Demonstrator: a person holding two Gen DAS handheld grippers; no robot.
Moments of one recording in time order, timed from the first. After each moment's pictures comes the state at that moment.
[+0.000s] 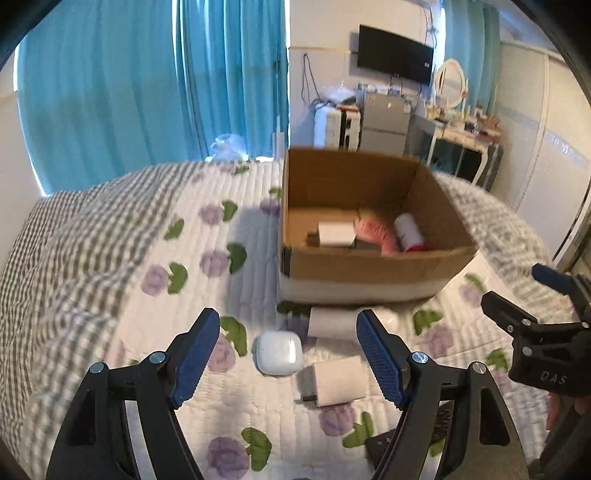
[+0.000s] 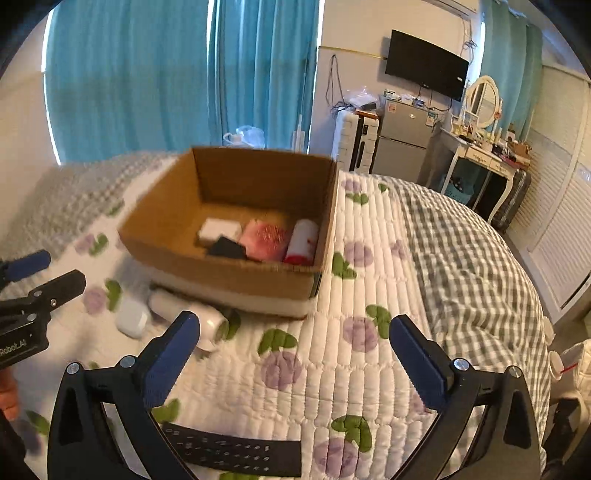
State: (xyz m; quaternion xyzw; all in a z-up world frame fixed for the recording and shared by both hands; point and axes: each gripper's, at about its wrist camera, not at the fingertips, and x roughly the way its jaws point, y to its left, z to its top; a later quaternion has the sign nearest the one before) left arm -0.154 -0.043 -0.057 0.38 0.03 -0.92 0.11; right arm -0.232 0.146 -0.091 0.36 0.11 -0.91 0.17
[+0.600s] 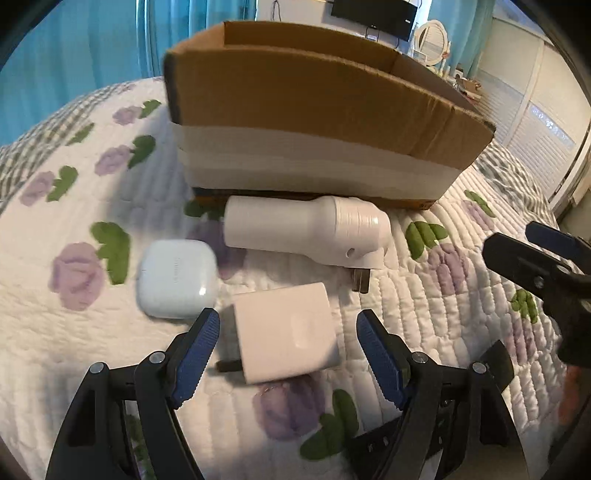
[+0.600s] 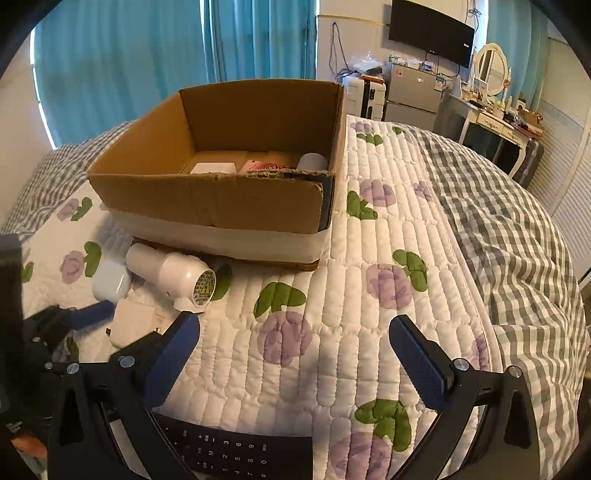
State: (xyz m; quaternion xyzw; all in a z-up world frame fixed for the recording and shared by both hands) left arm -0.172 -0.010 -0.171 0.46 0.07 -0.88 0.03; right arm -0.249 0.154 -0.158 0.42 0.09 -0.89 0.18
